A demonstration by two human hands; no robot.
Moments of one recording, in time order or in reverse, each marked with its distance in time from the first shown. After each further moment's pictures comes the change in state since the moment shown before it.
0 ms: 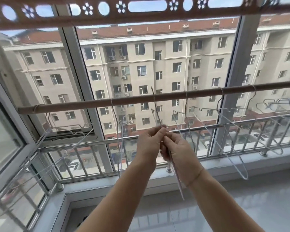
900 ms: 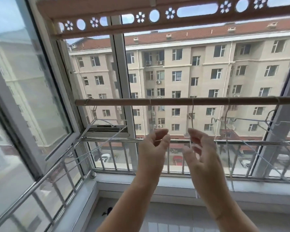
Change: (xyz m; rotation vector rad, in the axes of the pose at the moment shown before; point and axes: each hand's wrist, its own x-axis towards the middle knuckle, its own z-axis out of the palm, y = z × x) left_hand -0.050 0.018 -0.060 0.197 0.273 0.302; right_hand -0.042 -0.006 0.039 -0.596 0.049 -0.449
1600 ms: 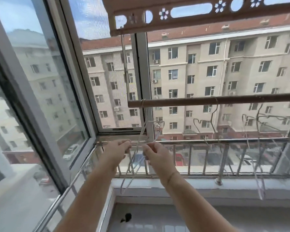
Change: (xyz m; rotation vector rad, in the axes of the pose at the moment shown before) left_hand 0.123 -0.016 -0.276 0.394 0.040 -0.330; right_hand 0.022 -0.018 0.281 0.236 -0.286 0.430
